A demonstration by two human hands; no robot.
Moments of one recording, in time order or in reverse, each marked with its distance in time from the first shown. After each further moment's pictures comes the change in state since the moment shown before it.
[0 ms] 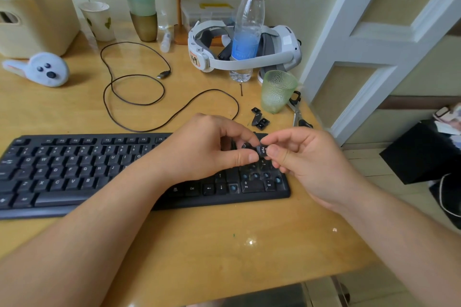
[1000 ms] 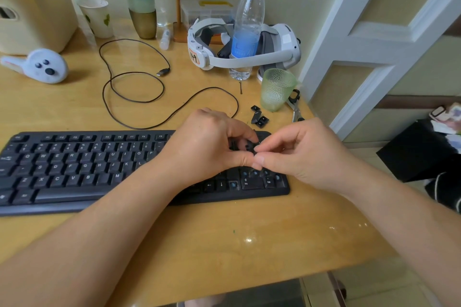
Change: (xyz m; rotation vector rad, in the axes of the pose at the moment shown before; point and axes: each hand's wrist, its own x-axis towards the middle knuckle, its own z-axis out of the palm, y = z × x) left_hand -0.001 0.007 0.010 0.237 0.205 0.170; right_hand 0.002 -0.027 -0.003 -0.412 -0.125 -0.058
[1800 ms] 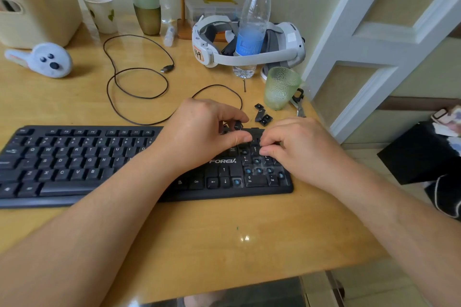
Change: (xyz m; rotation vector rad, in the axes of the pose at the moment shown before) left_hand 0.001 -0.012 -0.010 0.092 0.014 -0.201; right_hand 0.028 0.031 0.004 -0.707 0.040 -0.315
